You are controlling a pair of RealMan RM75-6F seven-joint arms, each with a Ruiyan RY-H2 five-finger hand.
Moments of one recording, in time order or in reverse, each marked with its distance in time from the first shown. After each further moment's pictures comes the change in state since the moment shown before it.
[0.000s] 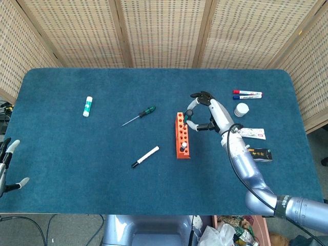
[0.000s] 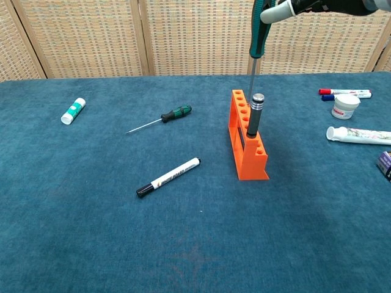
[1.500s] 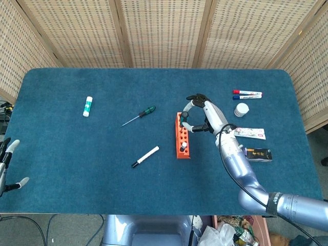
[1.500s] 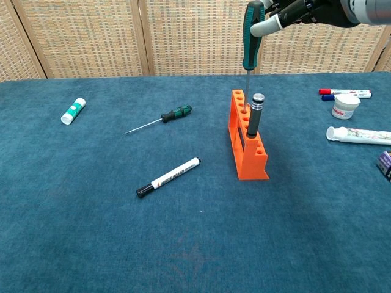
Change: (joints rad) left arm -0.002 -0.001 0.000 0.005 -0.005 -0.006 -0.006; right arm 0.047 -0.047 -0.033 0.037 0.044 0.012 -0.051
